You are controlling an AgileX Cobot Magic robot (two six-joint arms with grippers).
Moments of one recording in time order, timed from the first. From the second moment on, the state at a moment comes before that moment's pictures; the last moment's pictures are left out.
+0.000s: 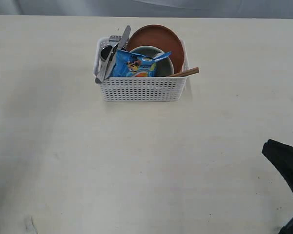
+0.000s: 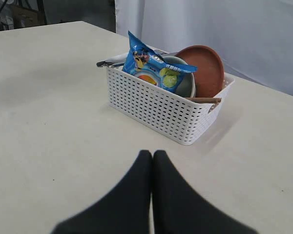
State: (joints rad) left arm -0.21 0.73 -0.54 -0.36 0.29 -0.13; right arm 0.67 0.00 0.00 -0.08 0.30 -0.01
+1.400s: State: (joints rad) left arm -0.29 1.87 -1.20 -0.91 0.64 0.72; right arm 0.67 0.00 0.00 -0.08 0.30 -0.01
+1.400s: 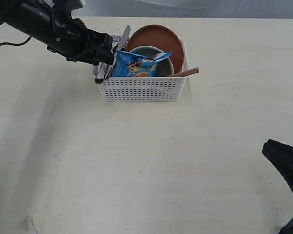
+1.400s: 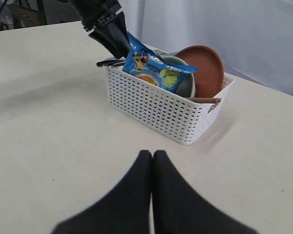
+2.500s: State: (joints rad) left arm -0.34 1.91 -1.21 -0.90 0.62 0.68; right arm 0.67 0.00 0.00 -0.08 0.30 -0.01
